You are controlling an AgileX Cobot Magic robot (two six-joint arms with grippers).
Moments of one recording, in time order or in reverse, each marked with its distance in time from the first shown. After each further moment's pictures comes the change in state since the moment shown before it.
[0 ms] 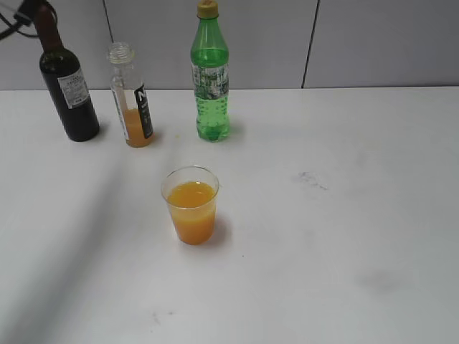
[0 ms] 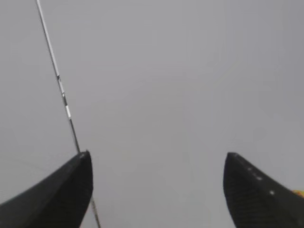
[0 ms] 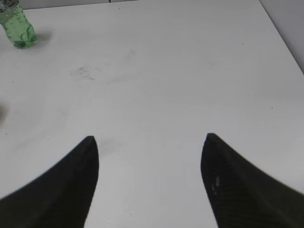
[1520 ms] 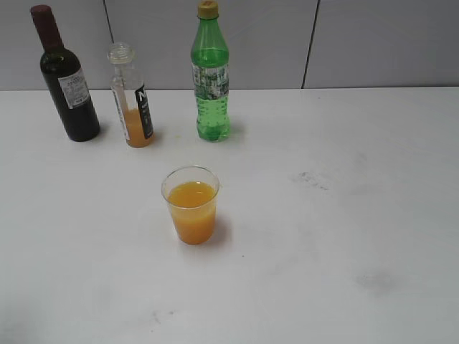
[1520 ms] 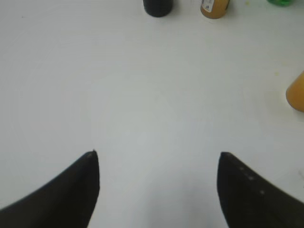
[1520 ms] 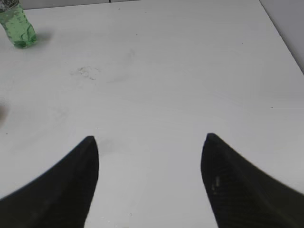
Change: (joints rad) left arm 0.079 -0.852 0.214 -0.170 1.620 -0.016; right arm 0.000 0.000 0.000 0.000 0.000 0.000
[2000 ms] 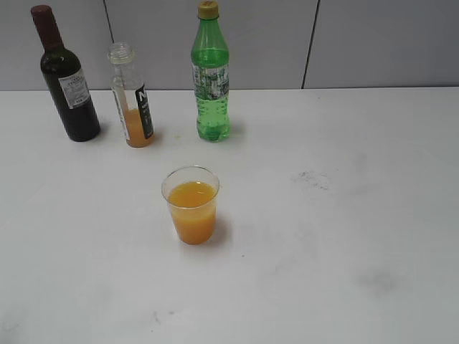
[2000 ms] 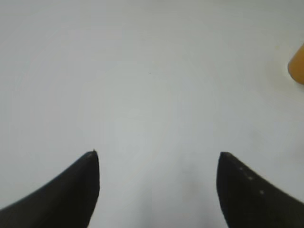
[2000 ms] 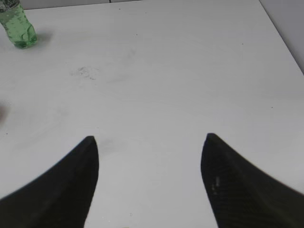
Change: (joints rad) left arm 0.000 -0.220 0.243 -0.022 -0.044 0.000; right arm 0.000 0.000 0.000 0.000 0.000 0.000
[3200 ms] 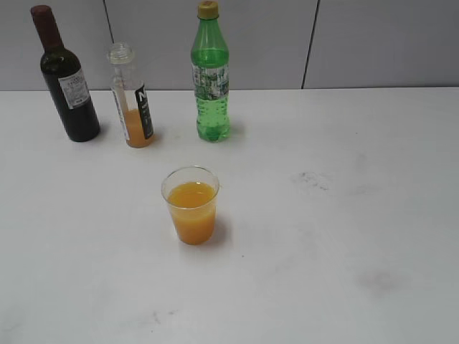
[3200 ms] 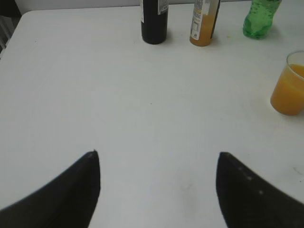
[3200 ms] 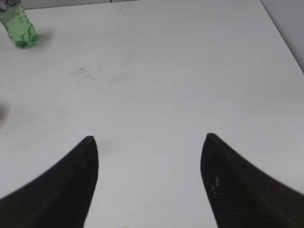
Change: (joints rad) left arm 0.000 -0.518 0.111 0.000 0.086 -0.006; right arm 0.000 0.000 0.000 0.000 0.000 0.000
